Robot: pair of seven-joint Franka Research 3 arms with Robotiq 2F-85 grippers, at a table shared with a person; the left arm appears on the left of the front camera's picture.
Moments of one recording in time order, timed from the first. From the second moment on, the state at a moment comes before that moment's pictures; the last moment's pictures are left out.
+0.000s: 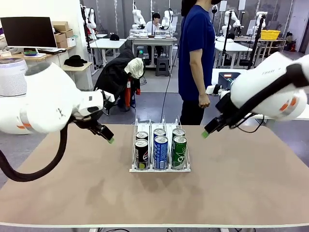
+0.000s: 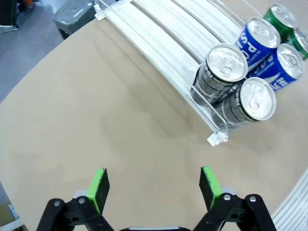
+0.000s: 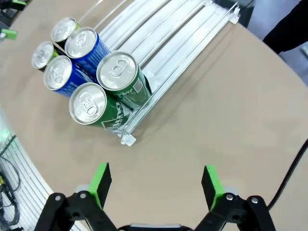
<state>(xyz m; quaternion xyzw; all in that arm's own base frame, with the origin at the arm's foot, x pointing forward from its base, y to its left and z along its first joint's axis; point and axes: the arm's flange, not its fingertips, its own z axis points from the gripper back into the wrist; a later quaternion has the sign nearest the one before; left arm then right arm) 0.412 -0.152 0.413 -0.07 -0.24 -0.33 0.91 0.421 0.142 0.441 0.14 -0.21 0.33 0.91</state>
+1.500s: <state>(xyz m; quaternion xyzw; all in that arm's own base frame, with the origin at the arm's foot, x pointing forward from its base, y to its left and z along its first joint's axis) 0.406 -0.104 0.548 -0.14 -0.21 -0.49 0.83 0.428 0.082 0.541 0.21 -0.15 0.39 0.88</state>
